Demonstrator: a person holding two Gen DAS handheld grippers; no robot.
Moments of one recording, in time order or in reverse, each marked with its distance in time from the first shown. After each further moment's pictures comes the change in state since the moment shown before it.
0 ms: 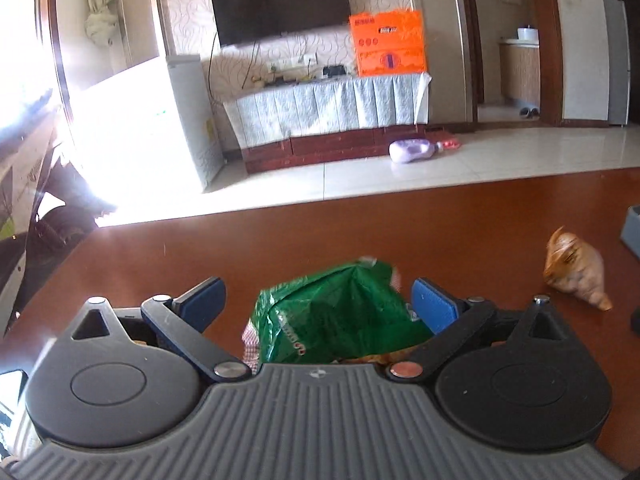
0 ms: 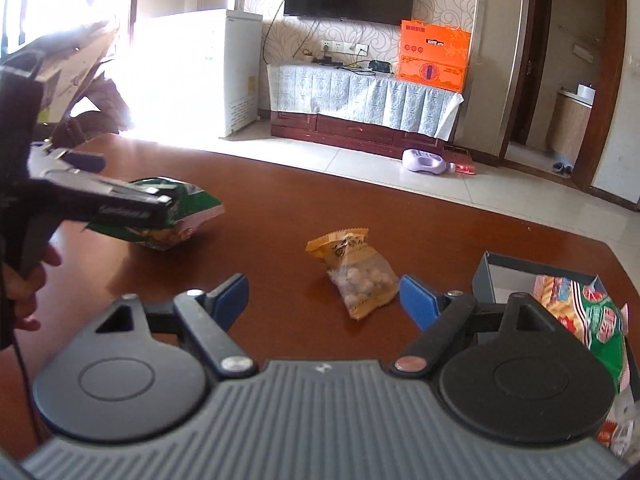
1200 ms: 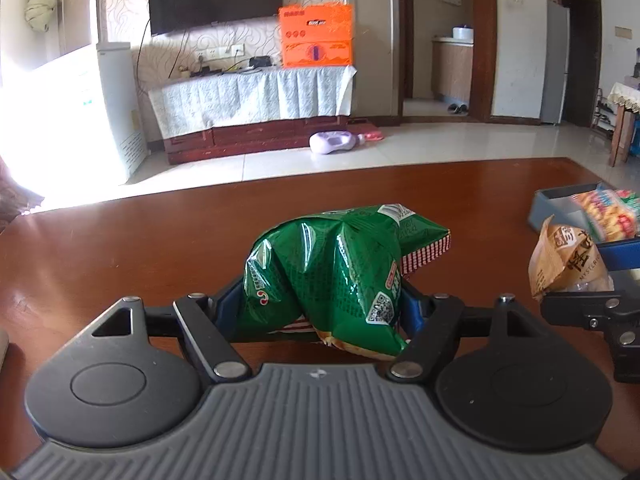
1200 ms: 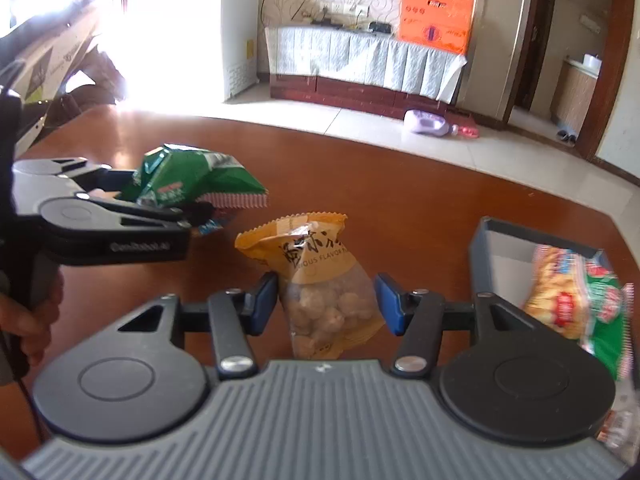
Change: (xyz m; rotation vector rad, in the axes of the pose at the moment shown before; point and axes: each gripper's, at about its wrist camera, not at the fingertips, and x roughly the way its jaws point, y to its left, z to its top) left arm -0.019 -0.069 -0.006 0.021 0.001 -0.241; right arm -0.015 -0.005 -0.003 0.021 0.116 0.021
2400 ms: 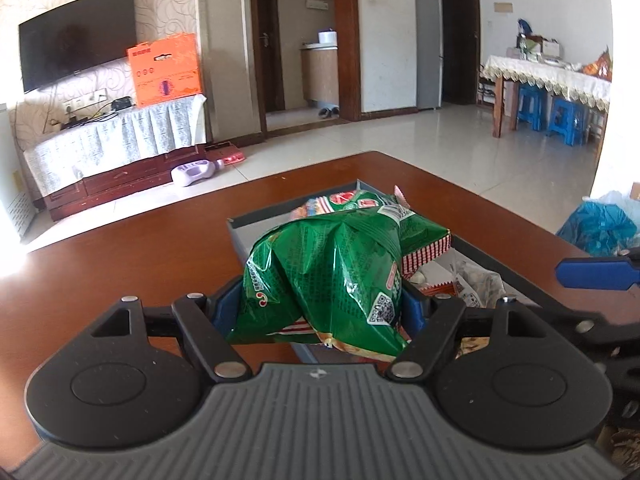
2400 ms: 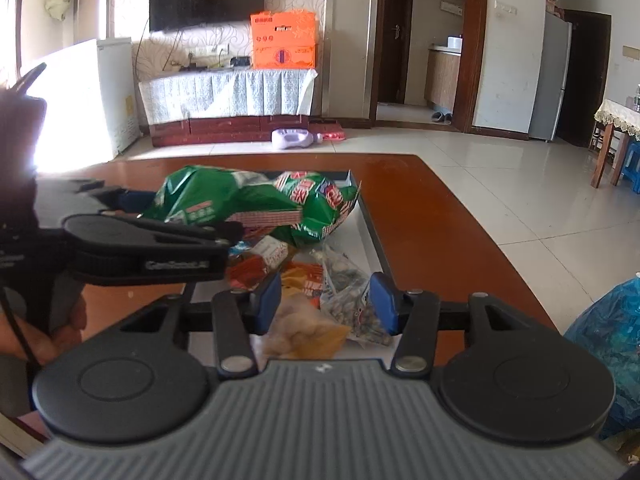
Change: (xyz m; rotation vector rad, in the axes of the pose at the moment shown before) left arm -0.056 -0.314 -0.009 0.206 -0.038 -0.301; right arm -0.114 -0.138 -0.109 0.235 -0.088 -0.284
